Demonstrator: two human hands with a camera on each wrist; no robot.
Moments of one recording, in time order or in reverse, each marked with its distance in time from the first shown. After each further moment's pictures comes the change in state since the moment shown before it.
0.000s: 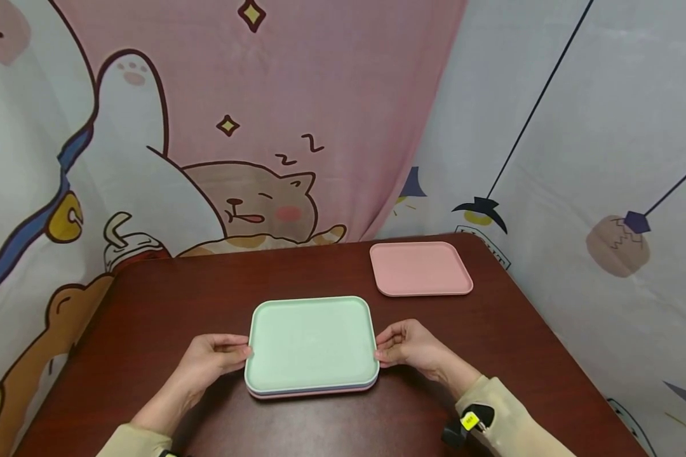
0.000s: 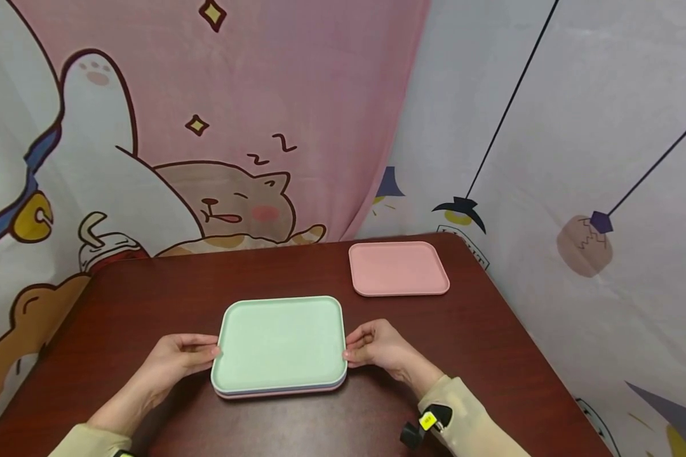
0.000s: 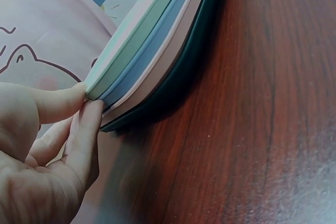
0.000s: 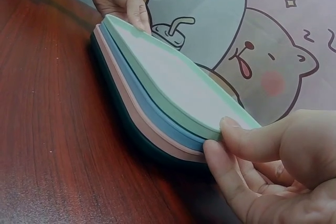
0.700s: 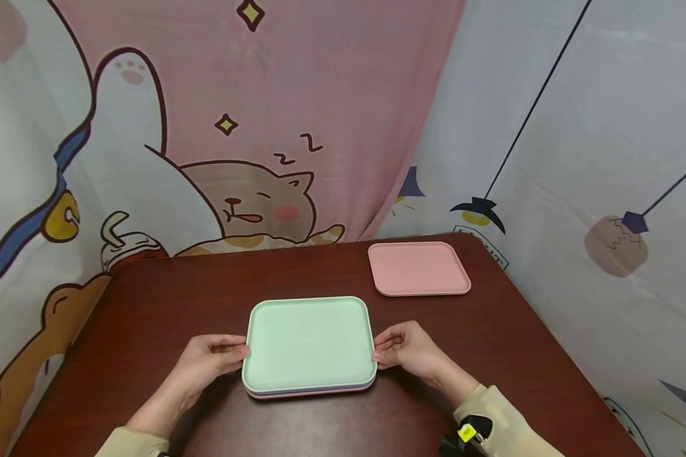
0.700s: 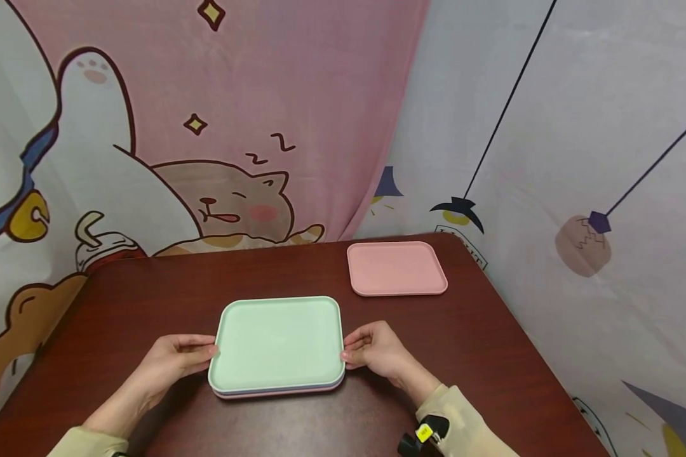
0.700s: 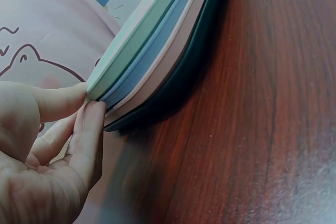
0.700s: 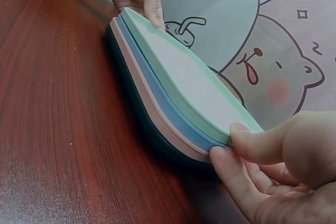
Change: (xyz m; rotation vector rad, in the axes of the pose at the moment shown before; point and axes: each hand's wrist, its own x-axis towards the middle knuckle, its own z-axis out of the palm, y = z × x) left_hand -0.002 -0.001 -0.001 0.007 -0.013 0.014; right_hand -0.007 -0.002 0.009 -0.061 0.069 -0.048
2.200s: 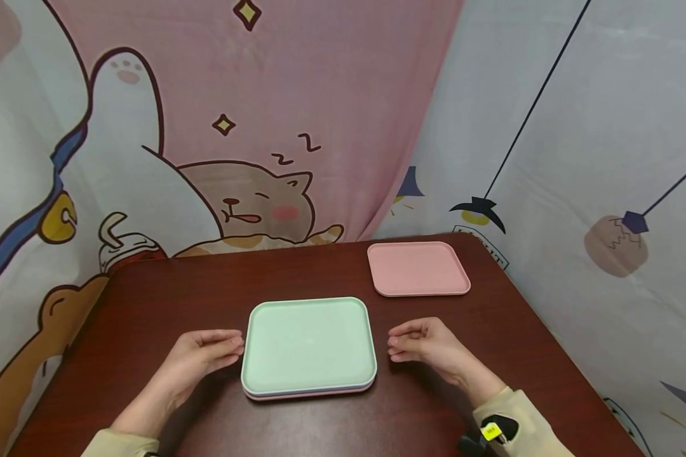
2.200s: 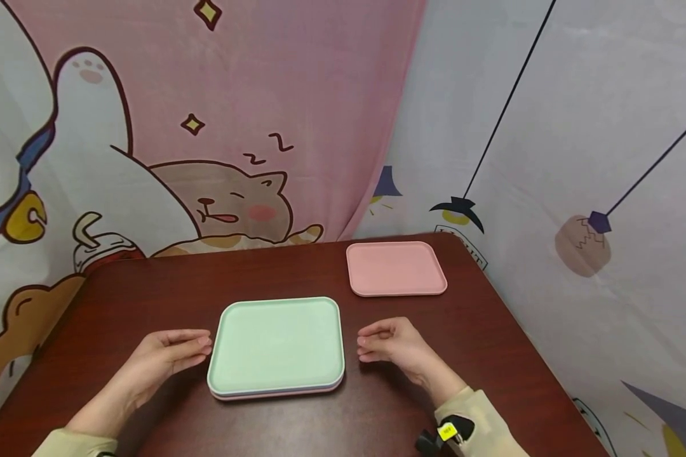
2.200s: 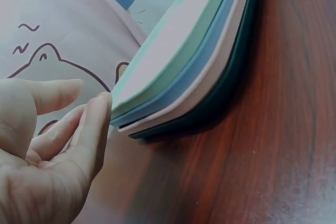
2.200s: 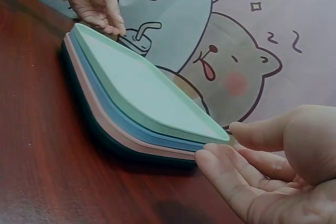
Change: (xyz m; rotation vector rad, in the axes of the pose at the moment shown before) left_hand -0.001 0.017 -0.009 -0.081 -0.011 -0.023; right_hand -0.015 -0.006 -0.035 0.095 -0.002 -0.017
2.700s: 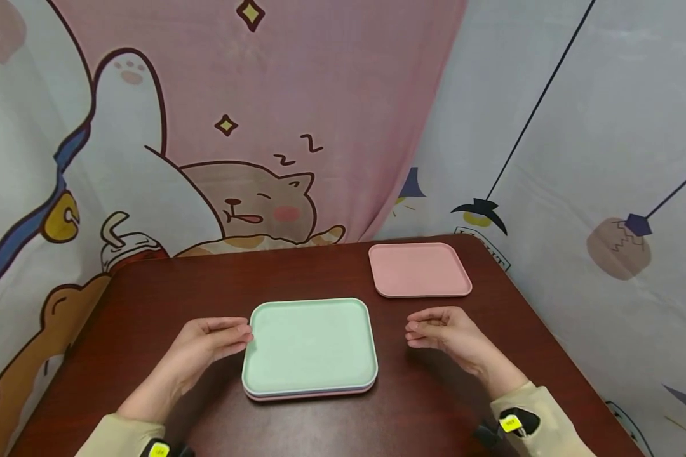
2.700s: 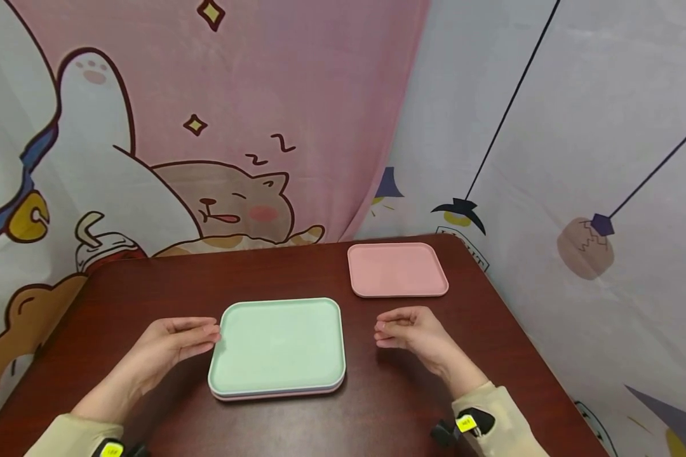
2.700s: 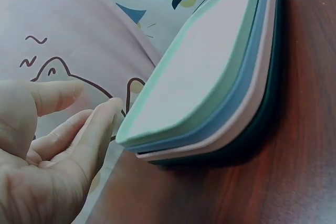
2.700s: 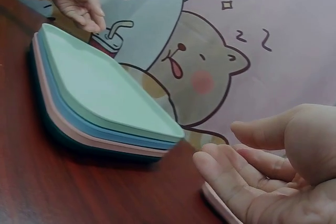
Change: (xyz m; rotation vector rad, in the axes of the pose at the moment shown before) left_hand 0.007 0.021 0.007 -0.041 -0.050 0.020; right_hand -0.008 -0.027 -0.029 0.009 0.043 -0.052
